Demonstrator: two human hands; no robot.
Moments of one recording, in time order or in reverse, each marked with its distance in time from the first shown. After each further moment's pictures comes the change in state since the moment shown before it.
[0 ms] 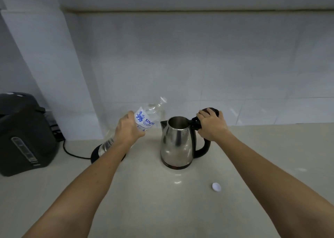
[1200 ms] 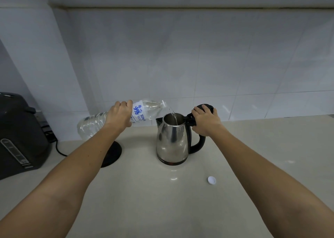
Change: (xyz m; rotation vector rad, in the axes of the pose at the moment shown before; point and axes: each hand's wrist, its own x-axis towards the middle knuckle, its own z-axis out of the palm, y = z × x) left_hand 0.035 -0.001 -0.025 0.673 -0.105 0.321; right_hand -0.008 -0.006 -0.006 0.036 -0.085 0.045
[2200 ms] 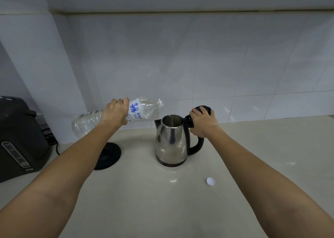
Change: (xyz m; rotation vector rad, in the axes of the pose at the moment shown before) left_hand 0.004 -0.007 -0.018 0.122 0.013 0.010; right_hand 0.002 0.001 0.004 -0.003 0.001 -0.003
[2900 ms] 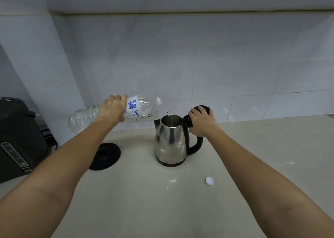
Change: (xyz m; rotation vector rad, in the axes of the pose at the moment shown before) left_hand 0.004 -0.006 -0.011 0.036 0.004 0.019; right_hand 0.000 0.000 0.000 -0.003 0.006 -0.006
